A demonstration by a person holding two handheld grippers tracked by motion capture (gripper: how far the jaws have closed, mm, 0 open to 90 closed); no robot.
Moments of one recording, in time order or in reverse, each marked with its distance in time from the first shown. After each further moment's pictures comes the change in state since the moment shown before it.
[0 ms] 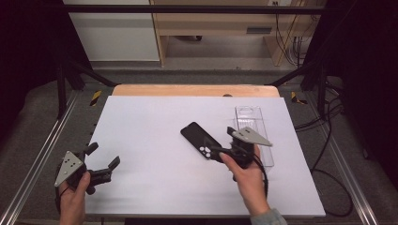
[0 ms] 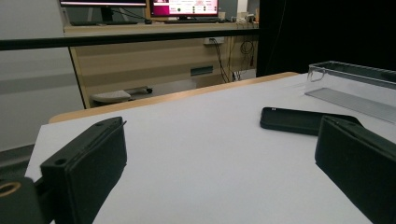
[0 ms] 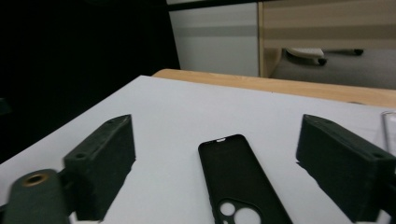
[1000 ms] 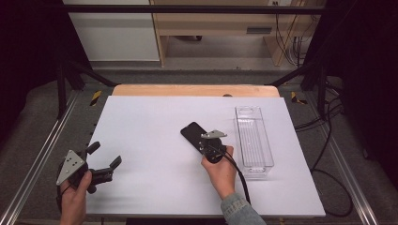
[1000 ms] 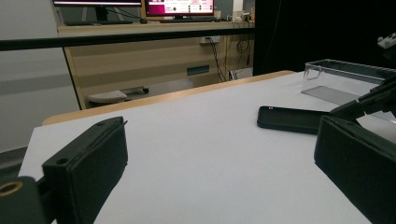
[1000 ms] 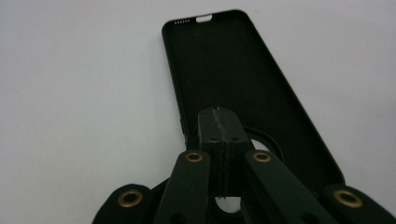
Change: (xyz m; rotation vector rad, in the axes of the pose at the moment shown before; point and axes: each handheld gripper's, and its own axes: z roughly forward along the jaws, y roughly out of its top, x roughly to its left) left arm 0.001 -0.001 0.003 0.002 -0.019 0.006; right arm -0.001 -0.065 0.095 0.435 -0.134 -0.104
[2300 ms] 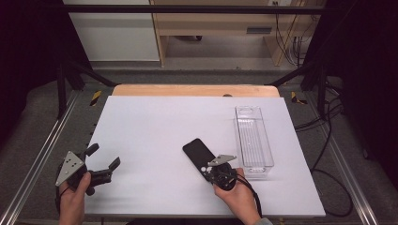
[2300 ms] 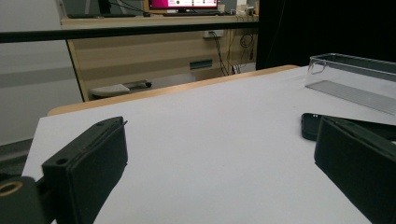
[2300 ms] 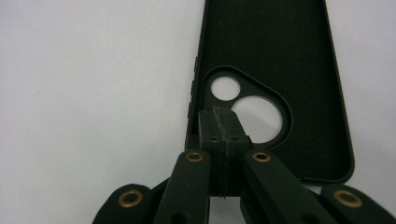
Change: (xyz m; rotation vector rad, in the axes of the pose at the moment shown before) left arm 0.002 -0.003 -0.005 0.018 0.021 -0.015; right arm 0.005 -0.059 -0.055 0.145 0.209 -0.152
